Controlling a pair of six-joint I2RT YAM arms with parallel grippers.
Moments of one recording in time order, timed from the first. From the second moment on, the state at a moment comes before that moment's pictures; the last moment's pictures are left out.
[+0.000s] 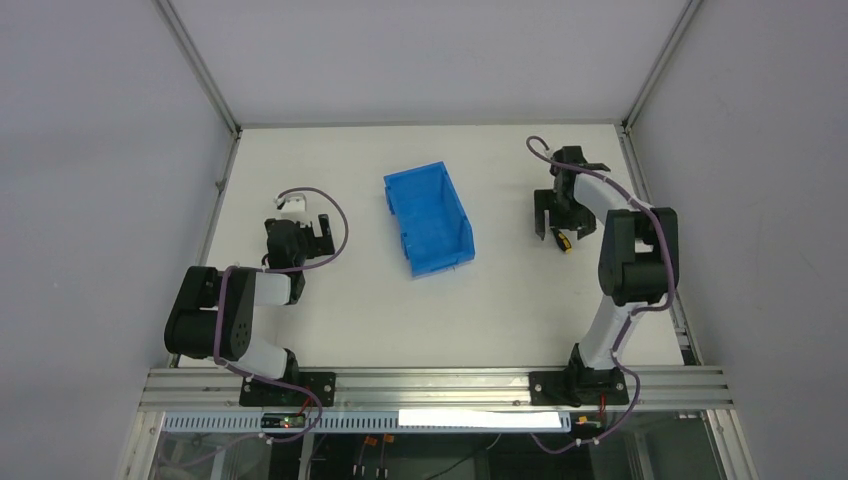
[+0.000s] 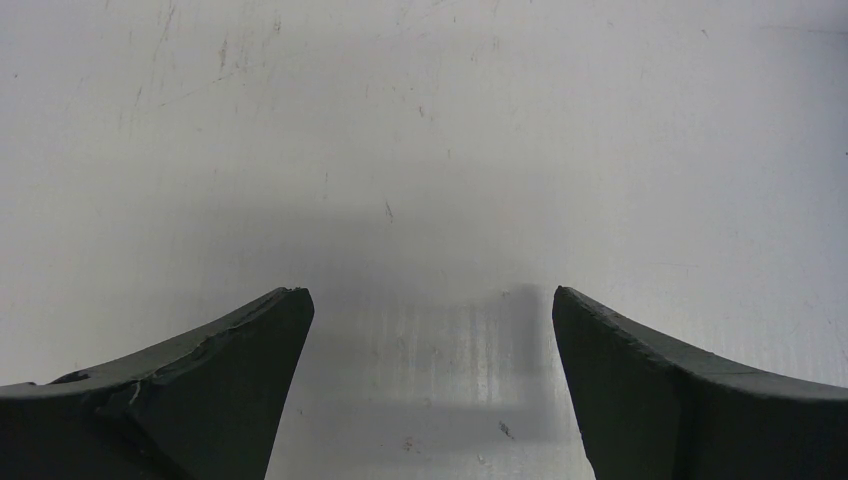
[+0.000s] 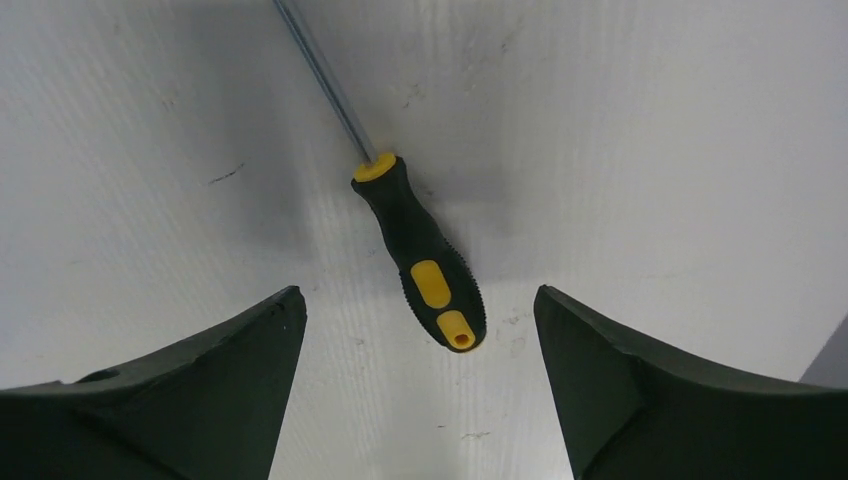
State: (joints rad) left arm -0.06 1.51 0.36 0.84 -0.06 -0.05; right arm 0.06 1.80 1.29 -0.74 0.17 0.06
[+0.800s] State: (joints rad) left arm -0.06 1.51 0.36 0.84 -0.06 -0.05; right arm 0.06 1.86 1.48 -1.03 0.09 0.01
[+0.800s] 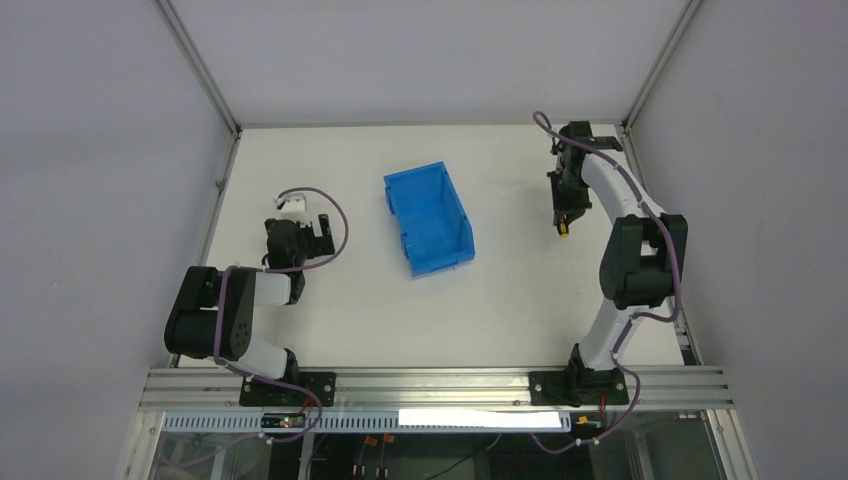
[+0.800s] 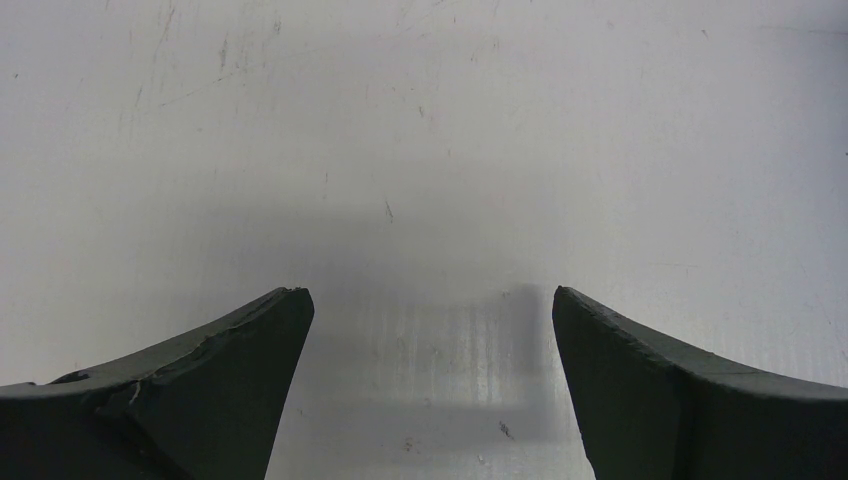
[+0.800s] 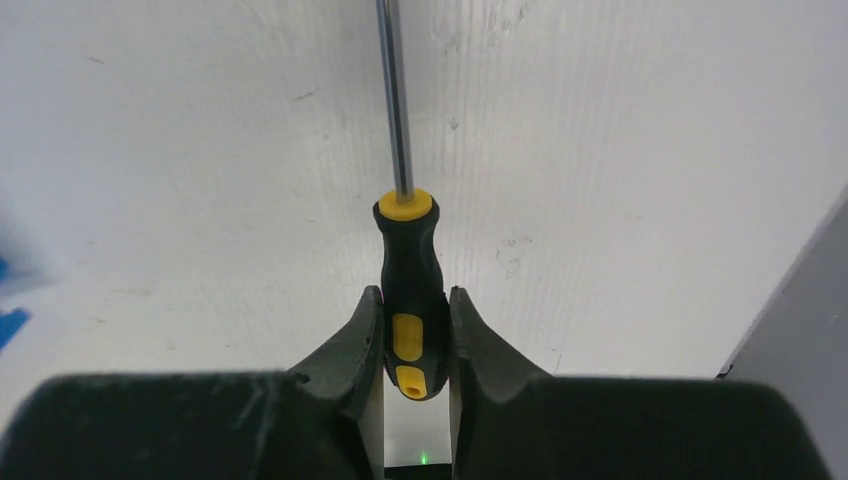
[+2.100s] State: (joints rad) left arm -0.06 1.51 0.36 0.84 -0.06 -0.05; right arm 0.77 2.08 1.89 -1.02 0.10 0.39
